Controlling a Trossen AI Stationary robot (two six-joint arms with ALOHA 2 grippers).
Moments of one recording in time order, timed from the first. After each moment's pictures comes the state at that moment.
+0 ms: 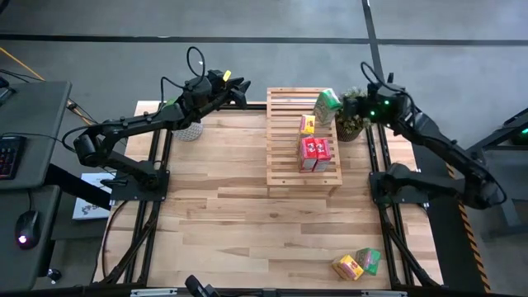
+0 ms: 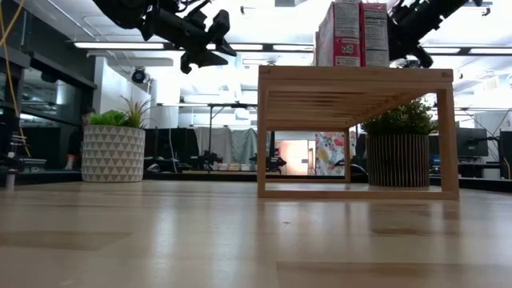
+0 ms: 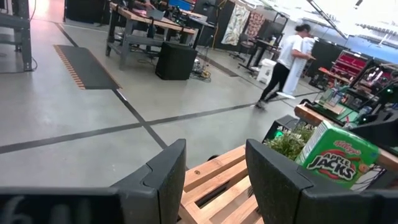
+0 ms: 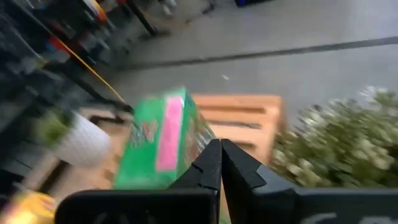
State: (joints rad) left arm 0.56 1.37 0.98 0.31 -0.20 -0.34; right arm -0.76 0.83 0.89 -0.49 0.11 0.56
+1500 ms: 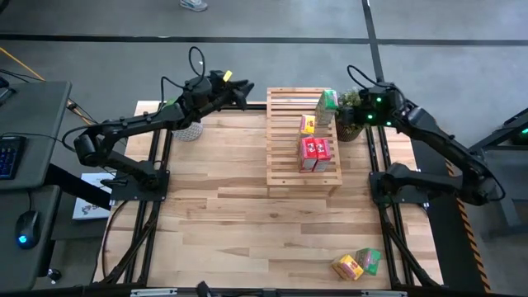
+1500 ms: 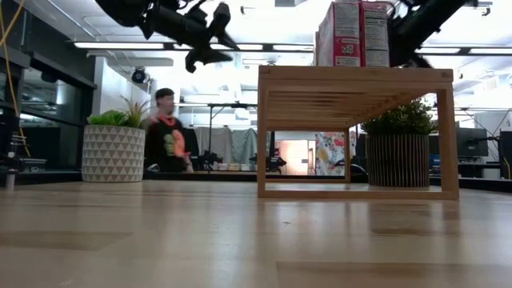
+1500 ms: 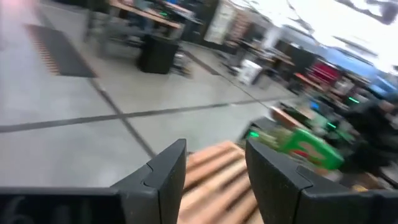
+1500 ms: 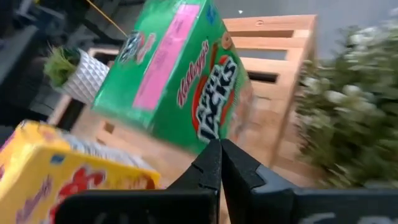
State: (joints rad) left arm 0.55 1.37 0.99 0.31 -0.13 -0.44; right arm -0.78 0.89 0.94 -0.68 -0.11 0.58
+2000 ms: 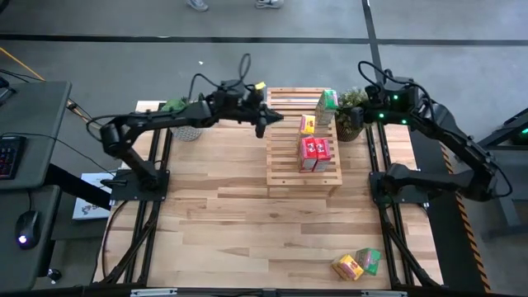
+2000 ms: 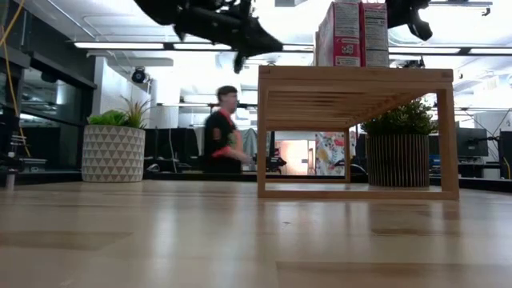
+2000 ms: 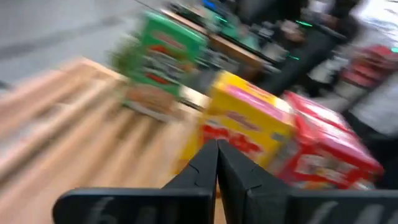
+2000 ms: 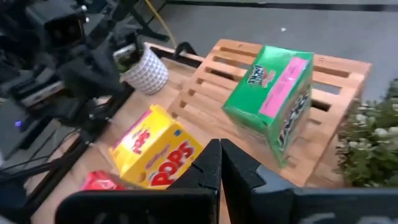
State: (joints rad) left arm 0.43 1.61 1.25 0.12 0.35 -0.31; right arm -0.65 0.88 1.18 -0.84 -0.13 0.49
